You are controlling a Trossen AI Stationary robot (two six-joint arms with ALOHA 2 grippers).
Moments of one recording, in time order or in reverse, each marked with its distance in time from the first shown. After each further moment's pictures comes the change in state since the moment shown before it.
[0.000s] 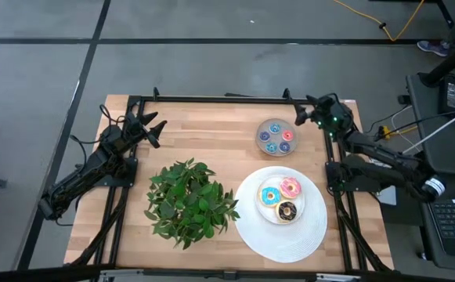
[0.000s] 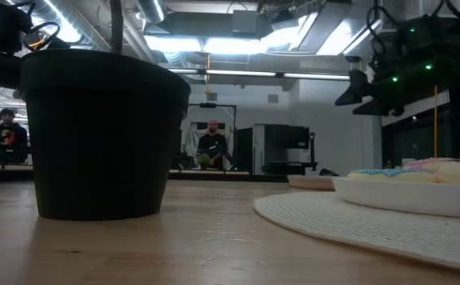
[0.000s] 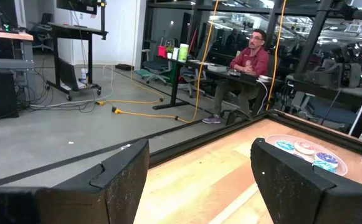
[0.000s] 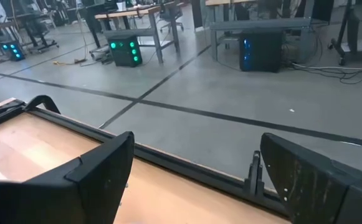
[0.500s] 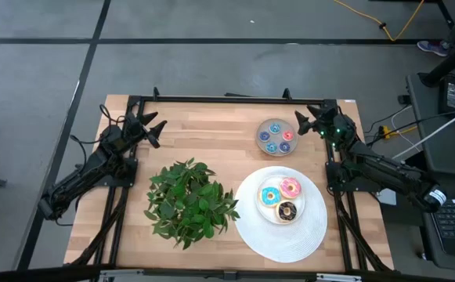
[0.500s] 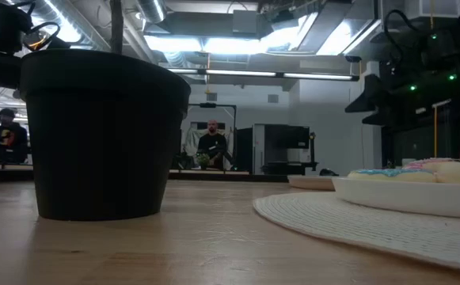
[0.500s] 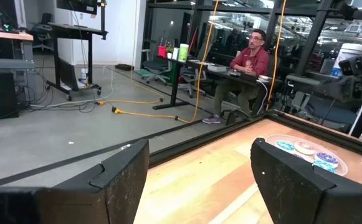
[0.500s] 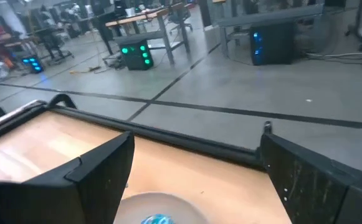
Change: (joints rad) left arm 0.000 0.000 0.000 0.000 0.000 0.000; right arm 0.029 -0.183 -0.164 -0.001 -0.011 0.083
